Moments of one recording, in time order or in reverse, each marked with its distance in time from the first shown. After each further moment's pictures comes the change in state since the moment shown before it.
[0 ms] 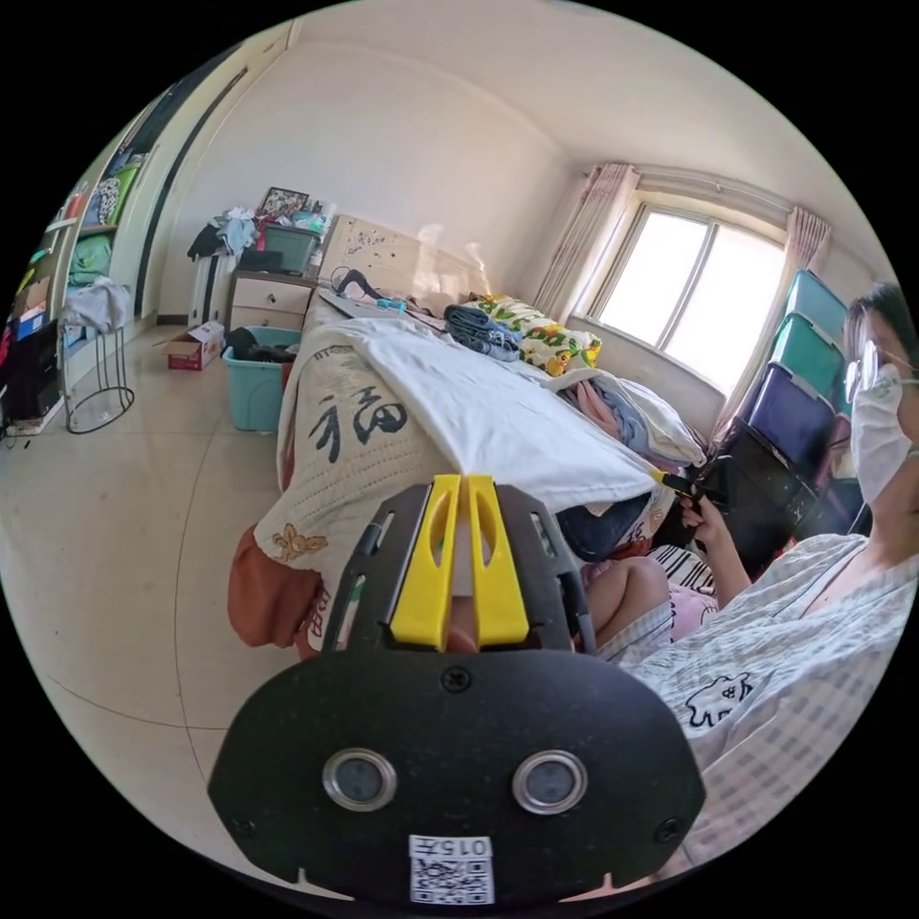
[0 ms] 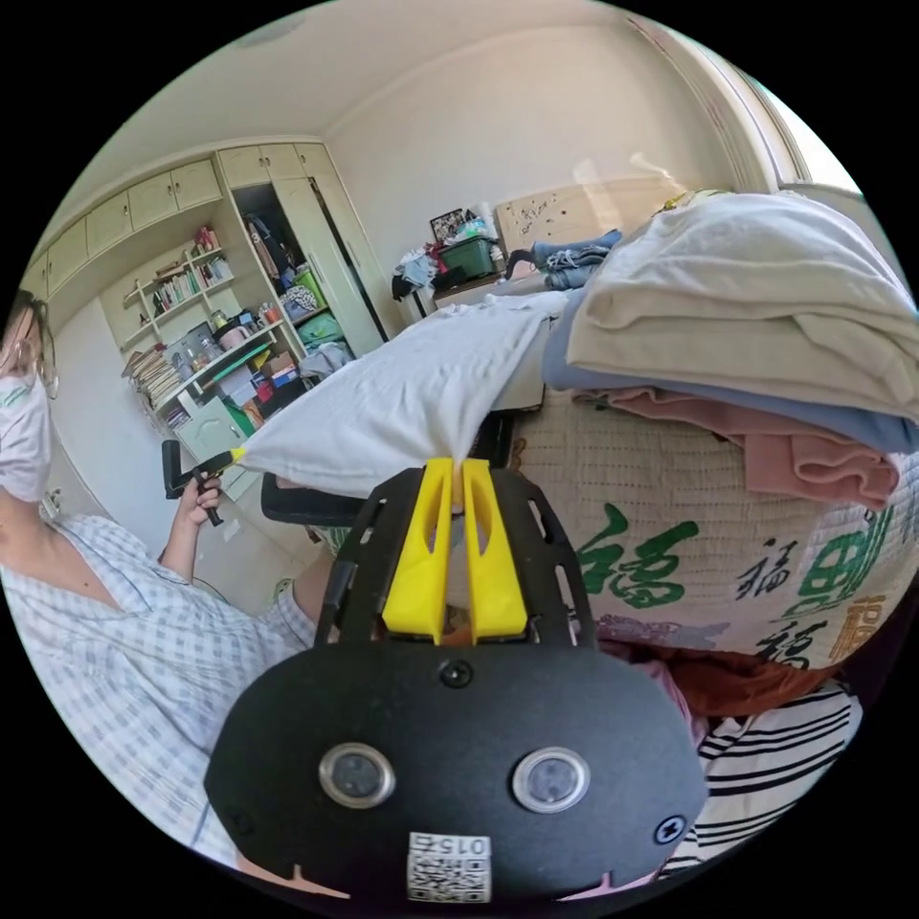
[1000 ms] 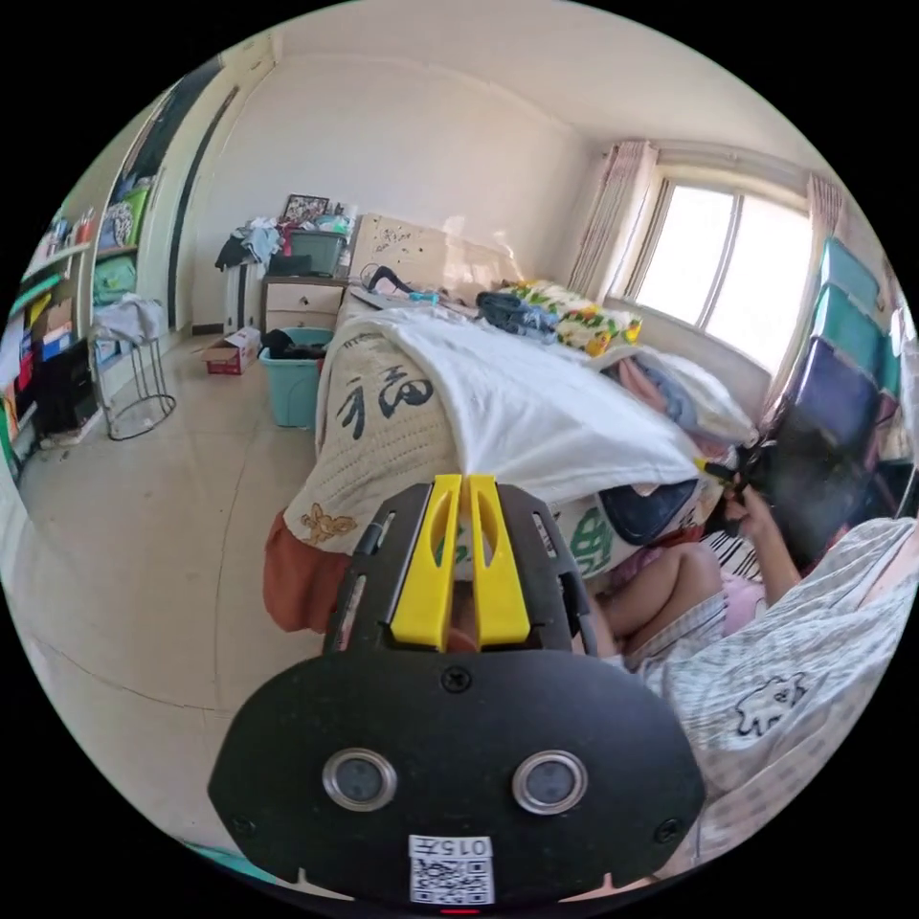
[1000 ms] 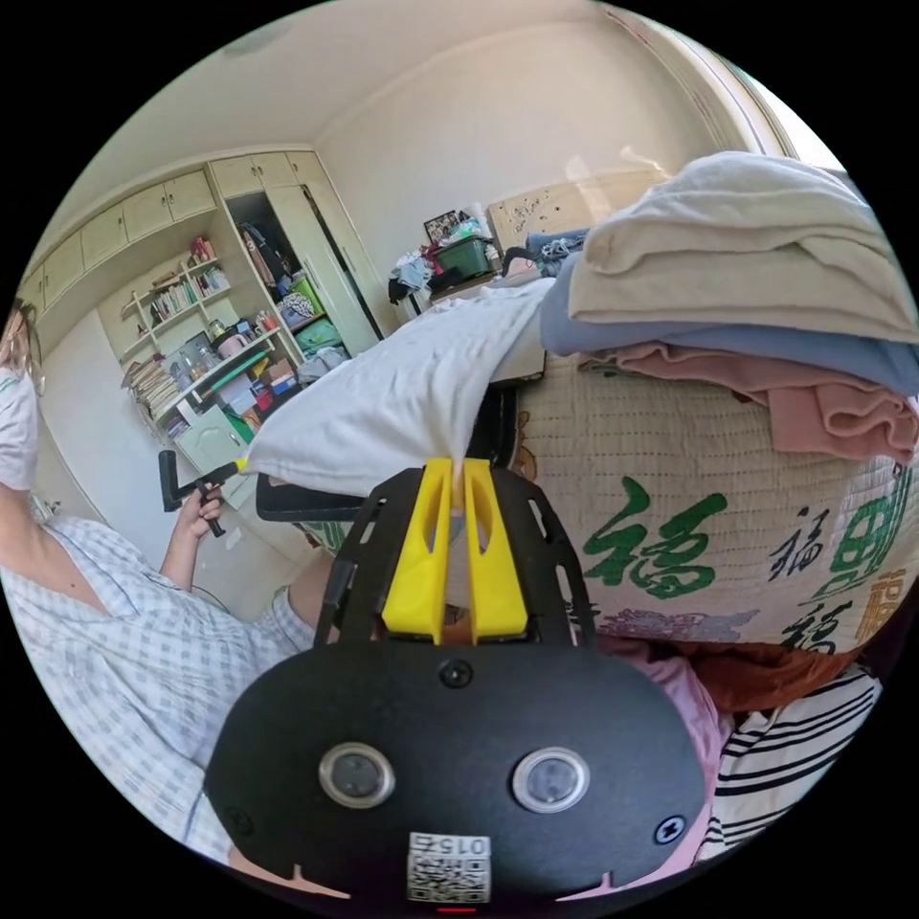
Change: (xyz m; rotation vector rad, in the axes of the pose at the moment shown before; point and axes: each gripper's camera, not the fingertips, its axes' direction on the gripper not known) left arm 0.094 0.000 -0.008 -0.063 -0.194 0.047; right arm -0.029 0.077 0.070 -0.001 0.008 0.032
